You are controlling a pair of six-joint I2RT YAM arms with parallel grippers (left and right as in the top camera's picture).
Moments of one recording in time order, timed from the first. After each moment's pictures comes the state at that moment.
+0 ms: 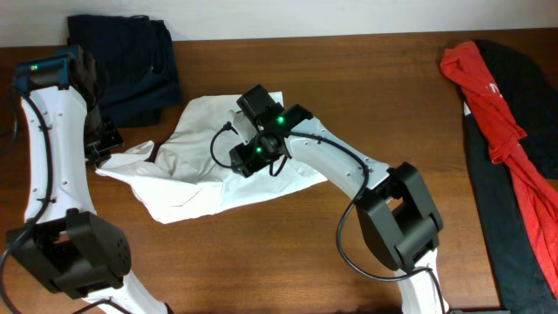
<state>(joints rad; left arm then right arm) 0.21 1.92 1.94 -1.66 -0.30 -0.35 0.65 2.16 1.74 -0.77 -0.39 0.10</state>
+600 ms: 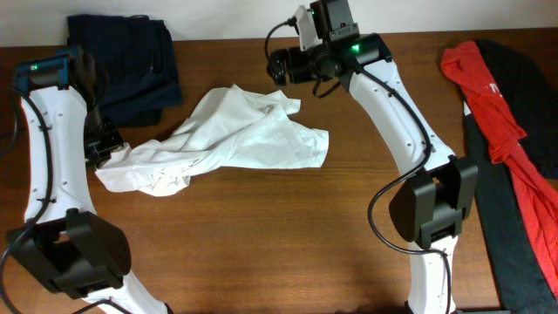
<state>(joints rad) 0.21 1.92 1.94 -1.67 -0.30 -0.36 0.34 2.19 2.16 -0.87 -0.30 0.16</state>
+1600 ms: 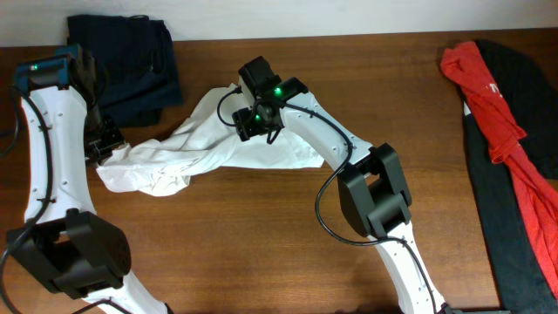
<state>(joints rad) 0.21 1.92 1.94 -1.64 -0.28 -0.36 0.56 2.45 2.14 -0.85 -0.18 0.21</state>
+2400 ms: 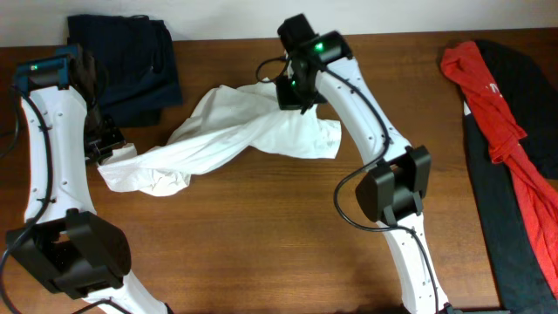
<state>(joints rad) 0.21 1.92 1.94 -1.64 -0.27 -0.36 0.42 2.48 2.59 -1.43 -0.11 0.31</state>
